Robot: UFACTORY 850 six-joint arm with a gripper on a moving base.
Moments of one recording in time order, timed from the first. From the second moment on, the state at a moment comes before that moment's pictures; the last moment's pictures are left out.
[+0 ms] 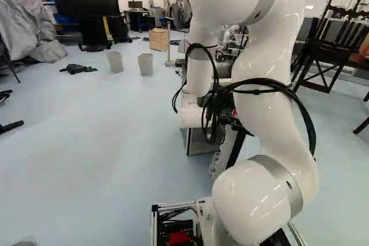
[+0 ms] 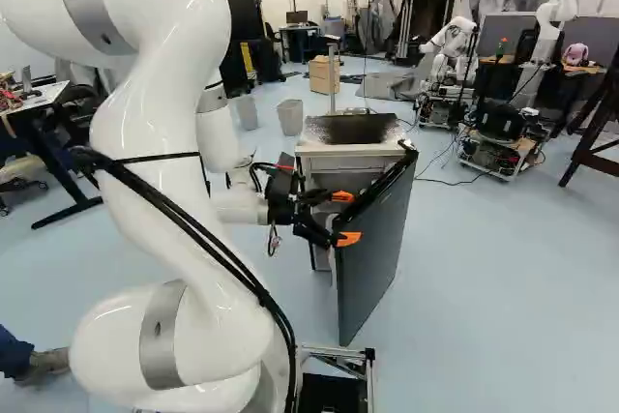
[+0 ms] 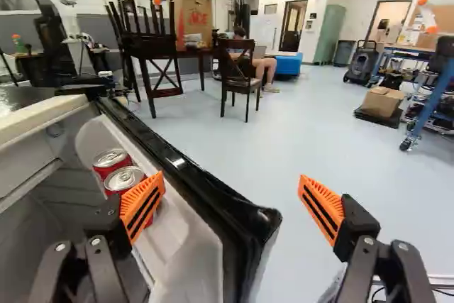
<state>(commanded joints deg) 14.6 -26.9 -25.7 98.9 80.4 0.0</state>
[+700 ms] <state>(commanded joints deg) 5.3 -26.7 -25.5 104.5 80.4 0.0</state>
